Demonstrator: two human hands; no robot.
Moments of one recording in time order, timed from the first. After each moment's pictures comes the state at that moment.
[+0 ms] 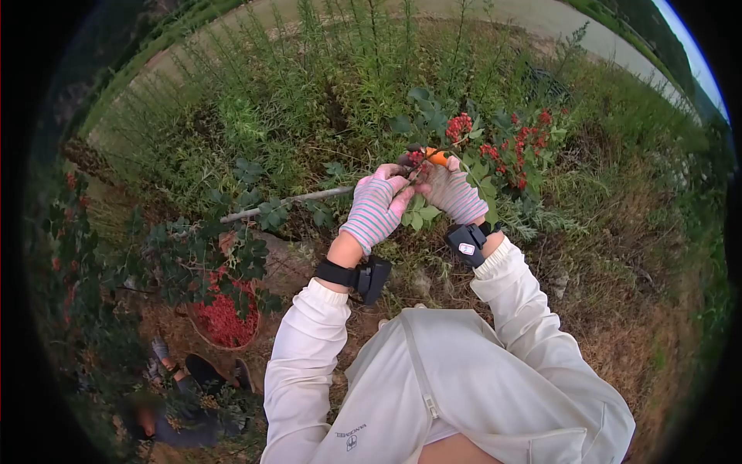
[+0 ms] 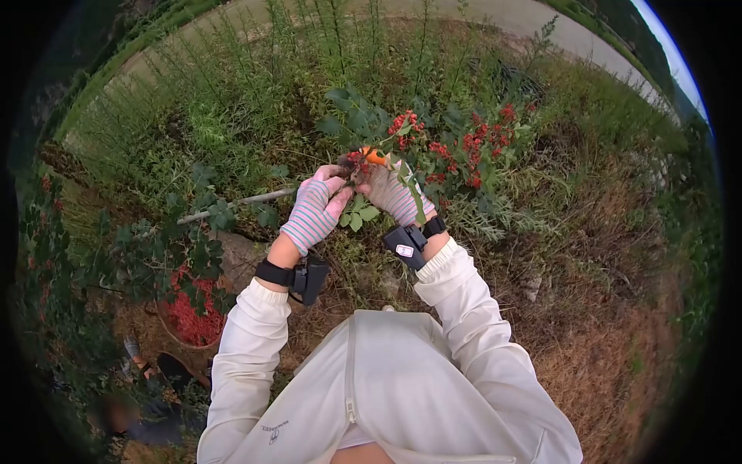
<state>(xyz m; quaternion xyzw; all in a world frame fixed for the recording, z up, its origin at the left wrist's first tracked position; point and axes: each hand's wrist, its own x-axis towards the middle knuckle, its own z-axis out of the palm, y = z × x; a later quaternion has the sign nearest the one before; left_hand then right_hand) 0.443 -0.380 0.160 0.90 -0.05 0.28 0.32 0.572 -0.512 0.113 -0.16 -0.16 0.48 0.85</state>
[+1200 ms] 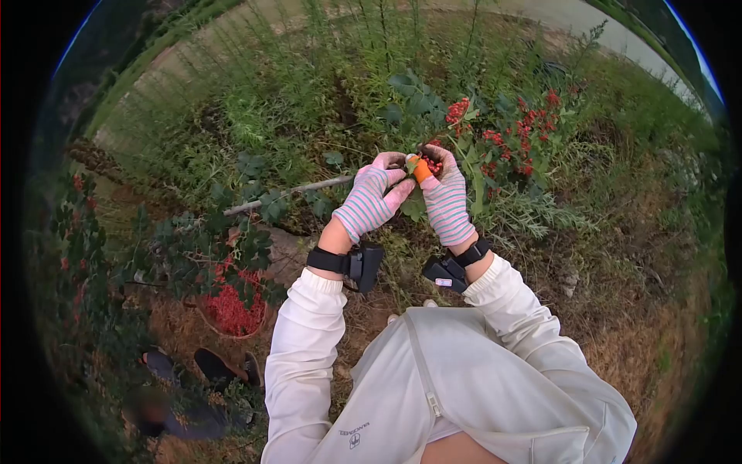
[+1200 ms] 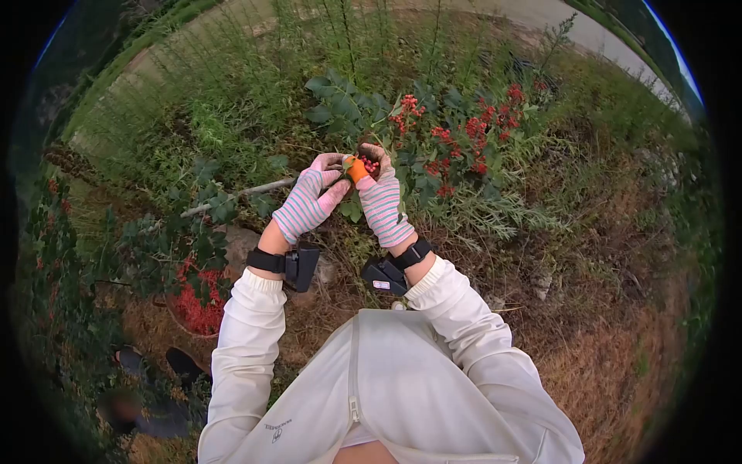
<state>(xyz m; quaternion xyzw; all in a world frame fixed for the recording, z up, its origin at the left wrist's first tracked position) 0.447 -0.367 0.171 0.90 -0.07 0.18 0.39 0.518 -0.498 0.136 -0.48 -0.23 0.10 0.84</state>
